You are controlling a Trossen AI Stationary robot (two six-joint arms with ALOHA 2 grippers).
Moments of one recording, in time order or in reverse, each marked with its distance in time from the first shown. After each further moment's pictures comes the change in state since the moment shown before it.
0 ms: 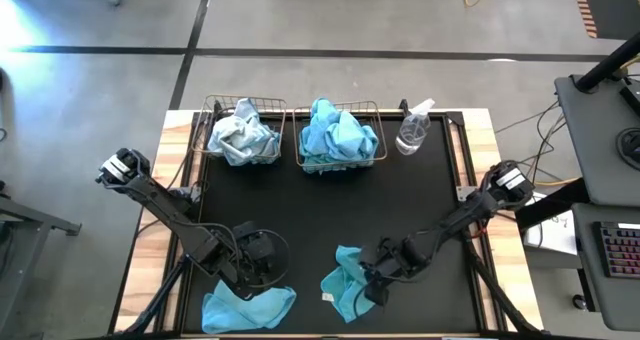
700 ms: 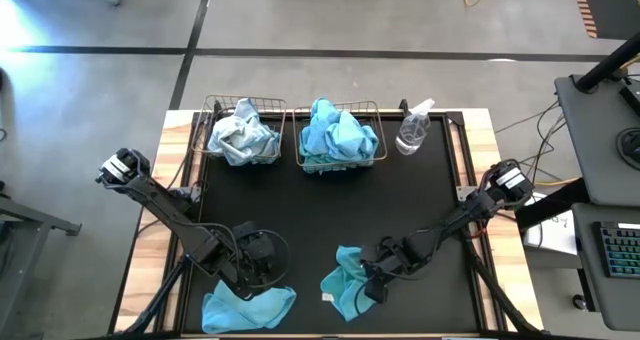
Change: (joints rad) left arm 0.000 0.000 0.000 0.002 0.000 0.000; right arm -0.012 0.000 -0.069 0.108 -0.012 0.000
